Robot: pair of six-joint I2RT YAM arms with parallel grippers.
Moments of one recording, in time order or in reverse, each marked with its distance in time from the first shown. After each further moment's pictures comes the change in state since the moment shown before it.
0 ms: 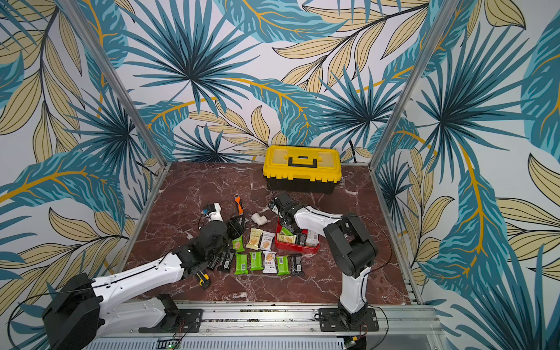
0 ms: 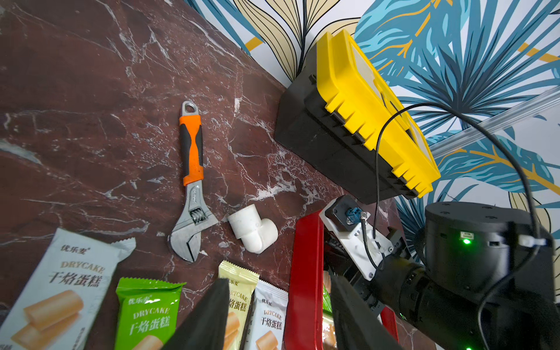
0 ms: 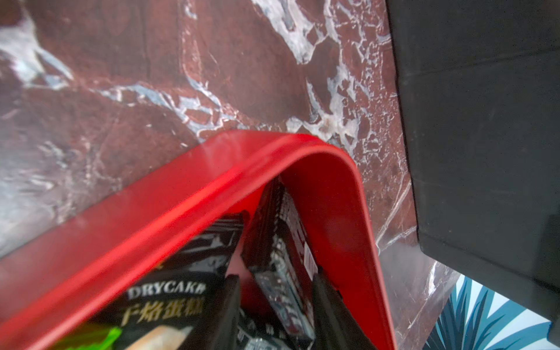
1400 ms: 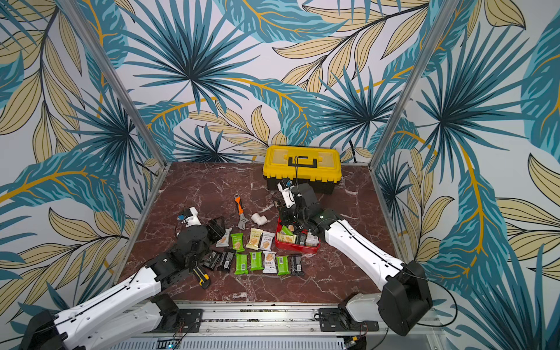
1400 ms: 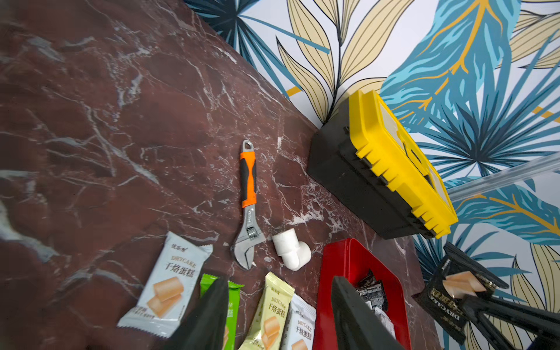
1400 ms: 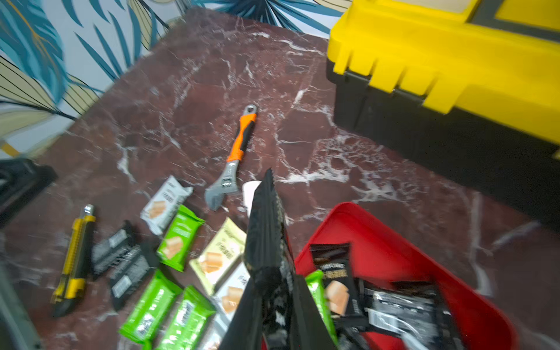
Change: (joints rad) left arm 0.095 -0.320 -0.059 -0.284 -0.085 -0.040; right arm 0.018 -0.537 -0.149 0.088 -0.542 0.754
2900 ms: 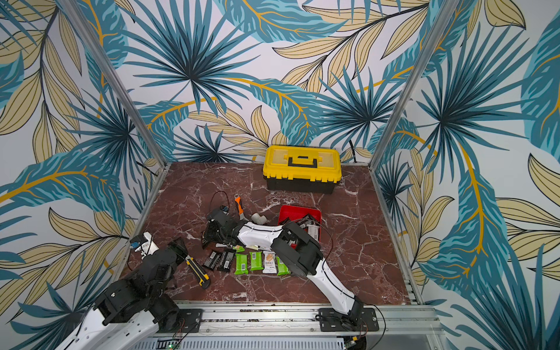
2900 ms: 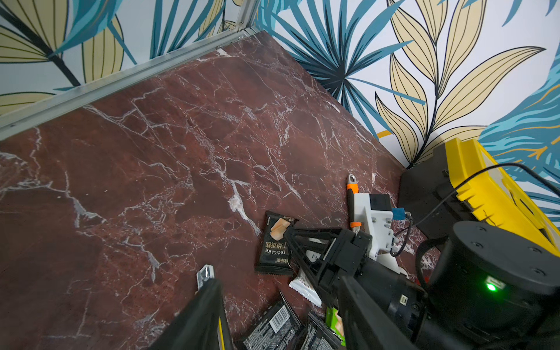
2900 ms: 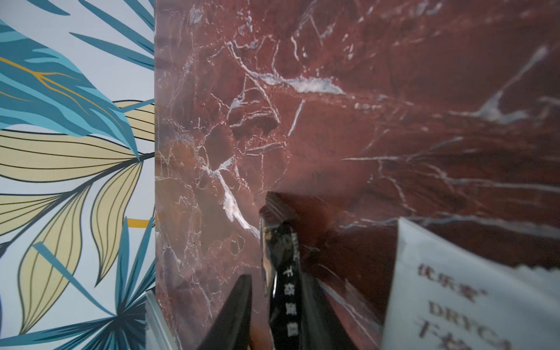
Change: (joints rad) left arm 0.026 -0.481 0.025 -0.725 -0.209 -0.074; right arm 0.426 0.992 0.694 0.198 0.006 0.841
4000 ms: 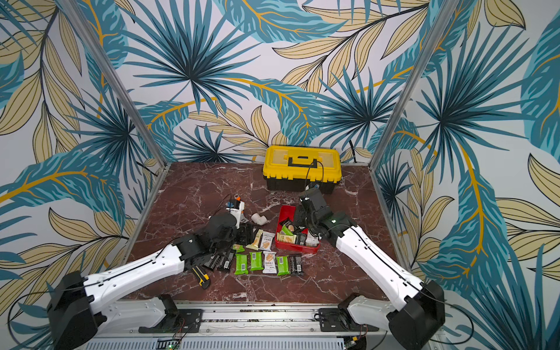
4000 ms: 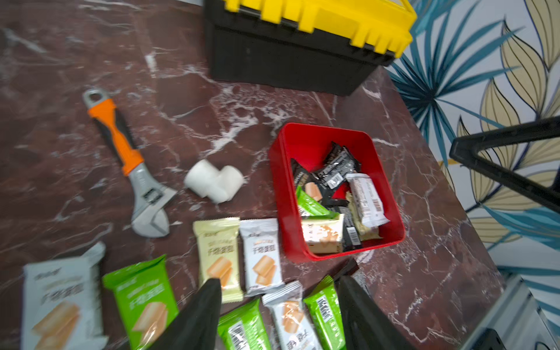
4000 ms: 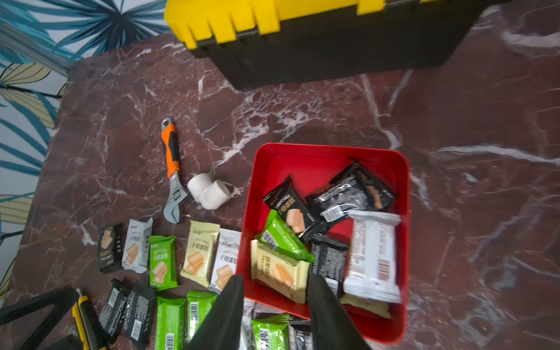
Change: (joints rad) left arm -0.198 0.899 0.325 0.657 0.559 0.504; right arm -0.462 -1.150 -0.636 -0.589 0.297 -0.463
